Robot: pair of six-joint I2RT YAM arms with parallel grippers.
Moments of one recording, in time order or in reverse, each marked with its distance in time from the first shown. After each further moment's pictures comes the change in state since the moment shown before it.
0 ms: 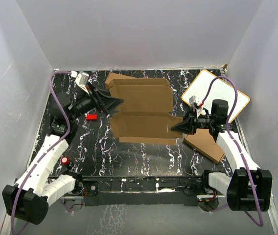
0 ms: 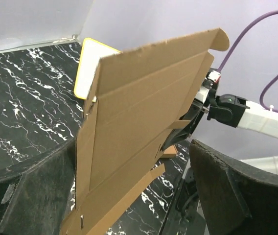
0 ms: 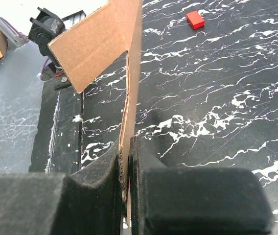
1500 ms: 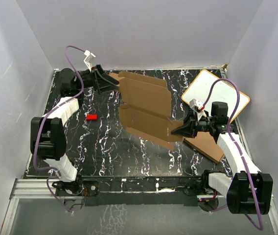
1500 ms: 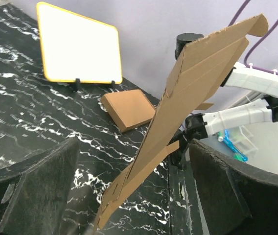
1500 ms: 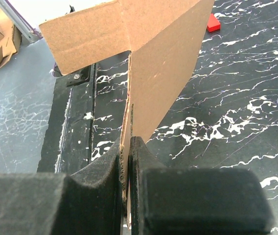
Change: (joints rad) left arm 0.229 0.717 0.343 0.592 0.675 -0.293; right arm 0.000 -0.032 0.007 -0.175 -0.058 -0.153
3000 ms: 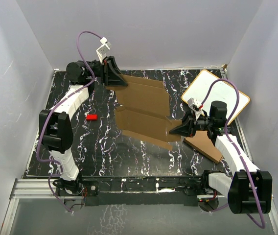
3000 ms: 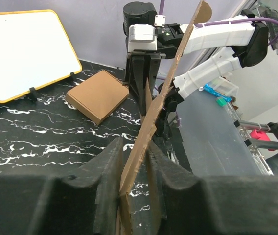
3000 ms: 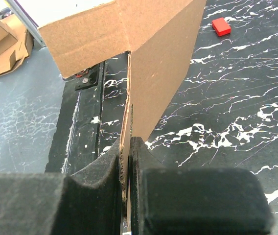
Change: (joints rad) left arm -0.144 0.166 0.339 0.372 0.211 -0.374; right arm 0.034 0.005 -0.064 0.315 -0.016 0.275
